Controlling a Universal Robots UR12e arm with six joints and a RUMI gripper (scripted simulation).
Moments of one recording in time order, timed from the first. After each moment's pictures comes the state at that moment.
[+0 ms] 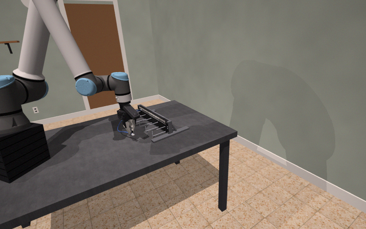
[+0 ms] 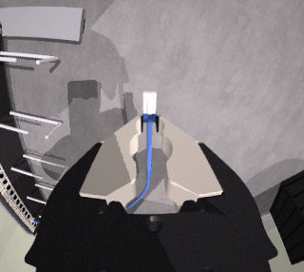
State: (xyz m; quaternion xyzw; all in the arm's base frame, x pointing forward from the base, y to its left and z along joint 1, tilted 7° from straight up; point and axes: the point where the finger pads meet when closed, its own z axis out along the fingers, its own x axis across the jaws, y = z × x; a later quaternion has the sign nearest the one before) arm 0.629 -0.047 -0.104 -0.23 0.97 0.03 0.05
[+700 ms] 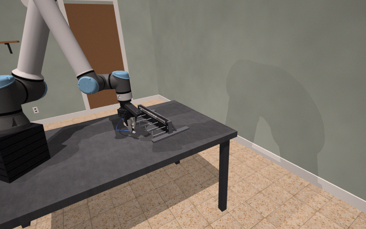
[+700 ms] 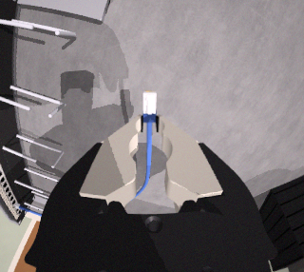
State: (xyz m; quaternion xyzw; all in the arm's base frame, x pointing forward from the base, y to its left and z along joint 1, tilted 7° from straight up) arm 0.638 -0.027 -0.097 -0.29 0.95 0.03 0.05
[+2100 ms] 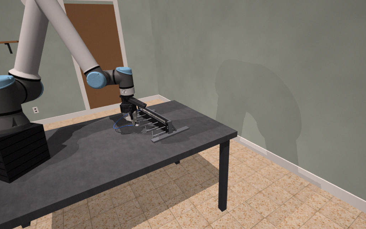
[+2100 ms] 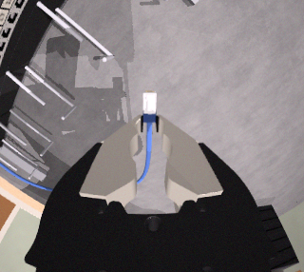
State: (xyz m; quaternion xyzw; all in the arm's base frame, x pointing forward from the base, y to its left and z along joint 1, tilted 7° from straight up) arm 0.665 0.036 -0.076 -0.49 0.87 0.02 0.05
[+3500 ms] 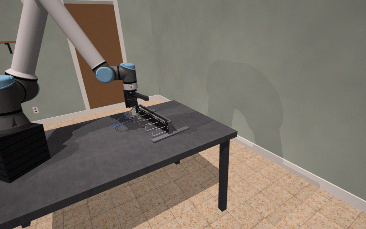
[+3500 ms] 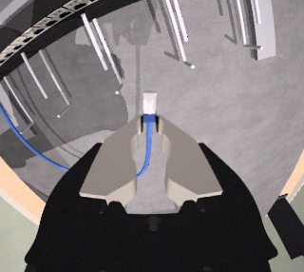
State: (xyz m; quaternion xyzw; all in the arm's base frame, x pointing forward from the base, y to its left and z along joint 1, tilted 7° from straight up) arm 0.695 0.105 -0.053 -0.68 0.74 0.01 0.05
